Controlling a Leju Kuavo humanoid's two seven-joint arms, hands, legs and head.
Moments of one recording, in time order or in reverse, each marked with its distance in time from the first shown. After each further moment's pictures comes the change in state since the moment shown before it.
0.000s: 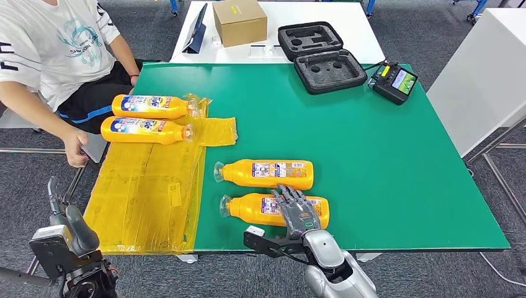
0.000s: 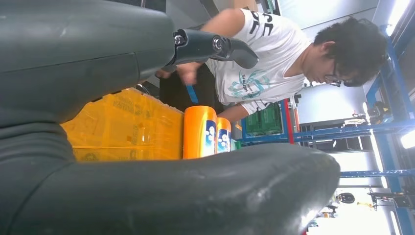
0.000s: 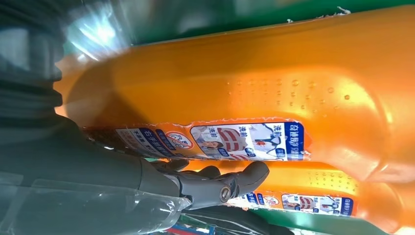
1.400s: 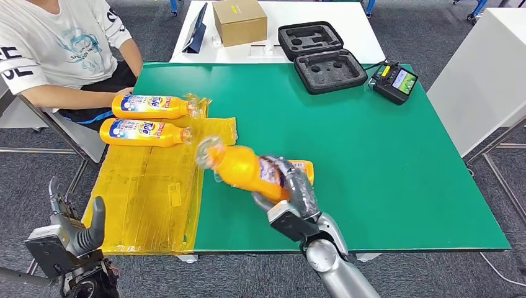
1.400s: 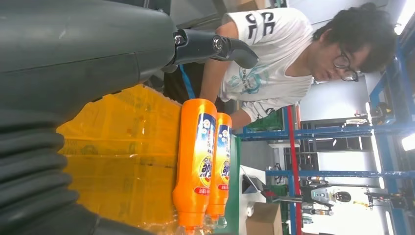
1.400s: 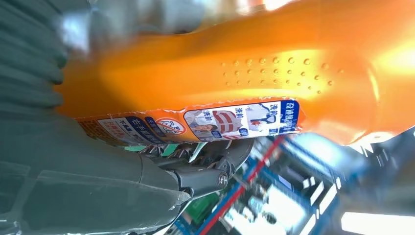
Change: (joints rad) left arm -0.005 -0.007 0.002 0.004 0.059 -0.042 0.000; right arm -0.049 0.060 -0.068 -0.040 -0.857 -0.308 -0.702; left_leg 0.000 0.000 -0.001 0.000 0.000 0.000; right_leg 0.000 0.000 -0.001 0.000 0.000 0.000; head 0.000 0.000
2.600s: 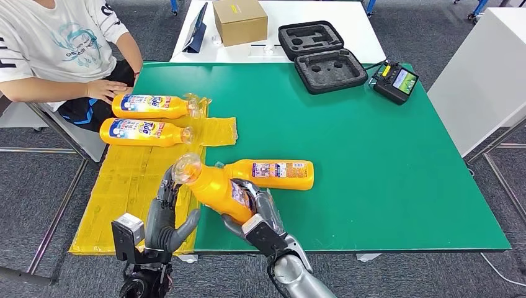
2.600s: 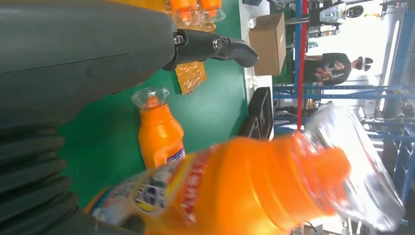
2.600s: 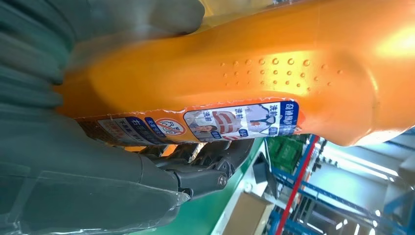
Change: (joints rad) left arm -0.038 0.030 -0.429 0.027 0.037 -0.275 0.125; right arm -0.011 0.162 0.082 0.317 -0.123 0.004 -0.120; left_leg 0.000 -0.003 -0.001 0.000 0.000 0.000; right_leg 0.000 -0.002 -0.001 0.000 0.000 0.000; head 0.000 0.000
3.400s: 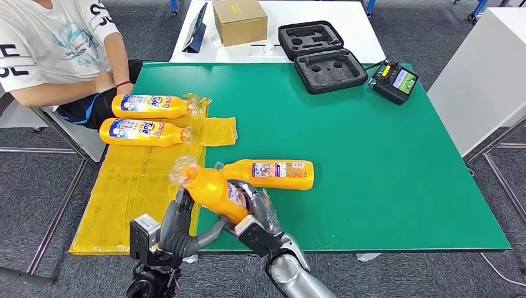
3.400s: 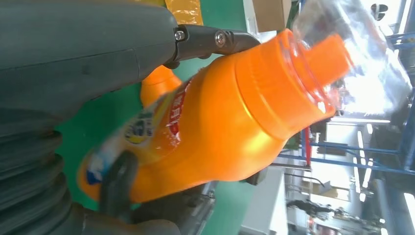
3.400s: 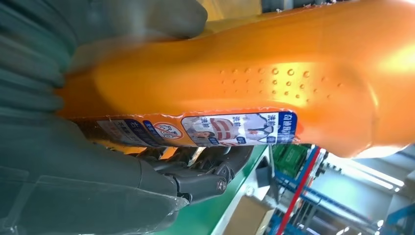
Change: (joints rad) left arm -0.023 0.027 -0.085 0.017 0.008 -0.083 0.040; right arm -0.028 0.015 0.032 0.059 0.044 0.002 0.001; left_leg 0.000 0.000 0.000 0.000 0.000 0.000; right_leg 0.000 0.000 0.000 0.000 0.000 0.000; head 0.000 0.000
